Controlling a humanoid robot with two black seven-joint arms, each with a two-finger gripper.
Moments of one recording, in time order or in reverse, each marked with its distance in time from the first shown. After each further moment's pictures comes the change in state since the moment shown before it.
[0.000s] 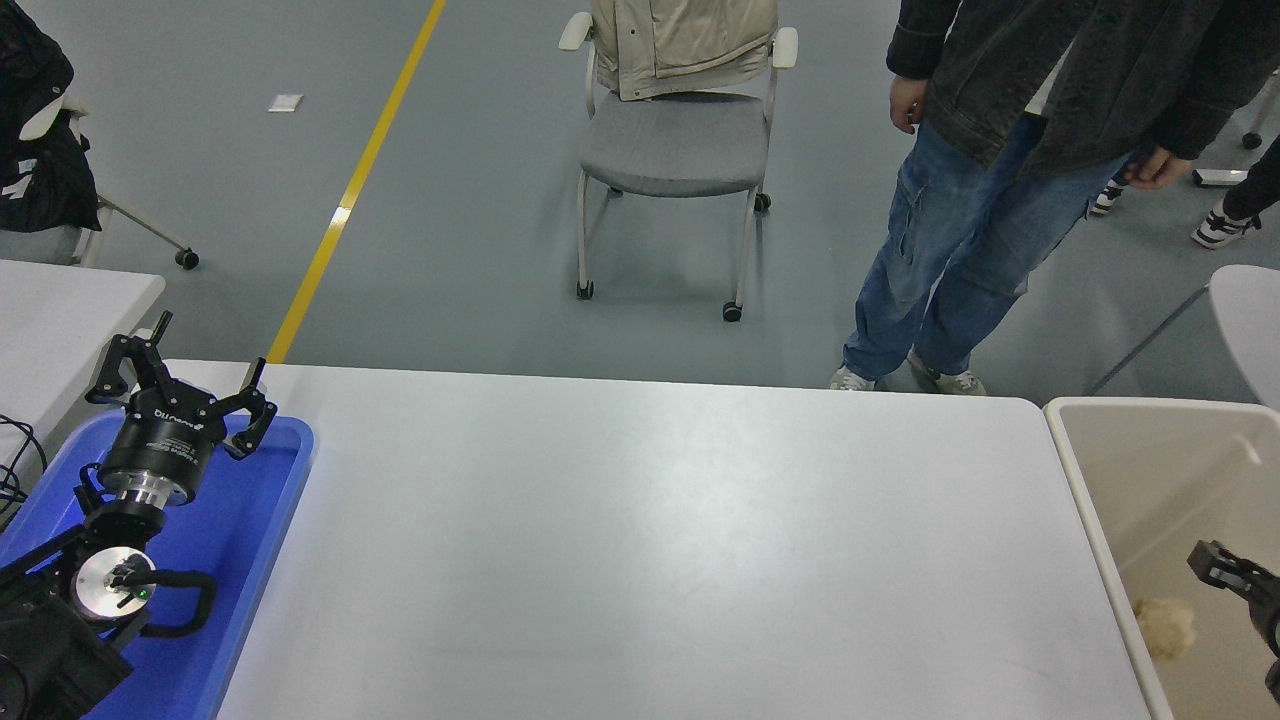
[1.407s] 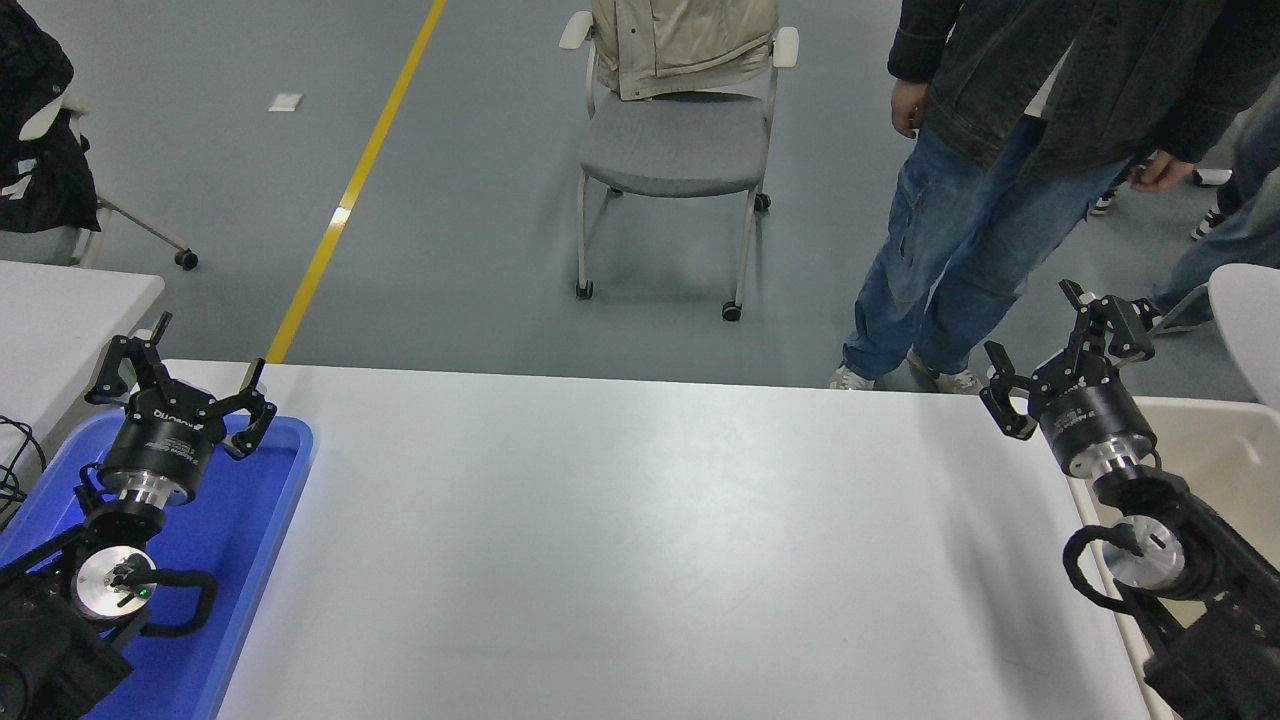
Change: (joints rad) left arm 0.000 0.000 0.000 0.000 0.000 0.000 0.001; right arm -0.086 0.204 1.229 0.673 0.452 0.427 0.212
